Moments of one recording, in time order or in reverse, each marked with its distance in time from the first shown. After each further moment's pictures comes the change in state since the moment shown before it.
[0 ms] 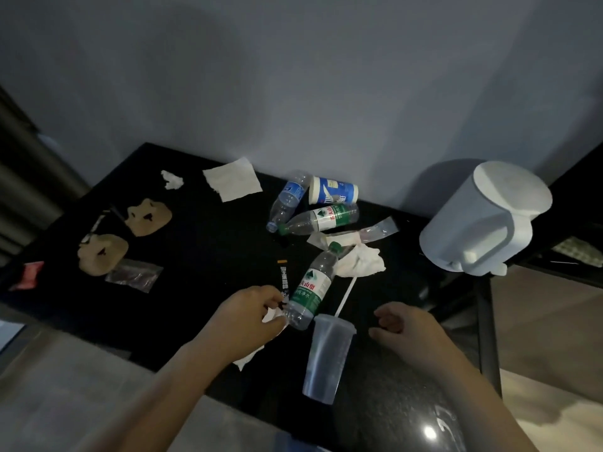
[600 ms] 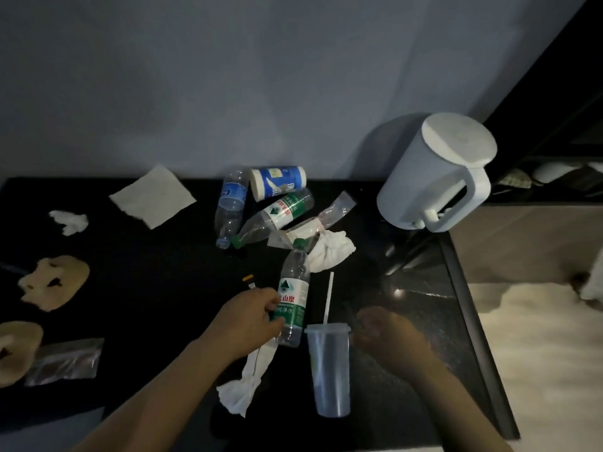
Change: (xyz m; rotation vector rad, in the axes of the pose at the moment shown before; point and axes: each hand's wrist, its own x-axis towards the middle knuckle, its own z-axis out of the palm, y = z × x) left_hand 0.111 -0.009 -0.002 0.175 -0.336 0.190; right_hand 0.022 -0.011 0.051 0.125 0.122 0.372
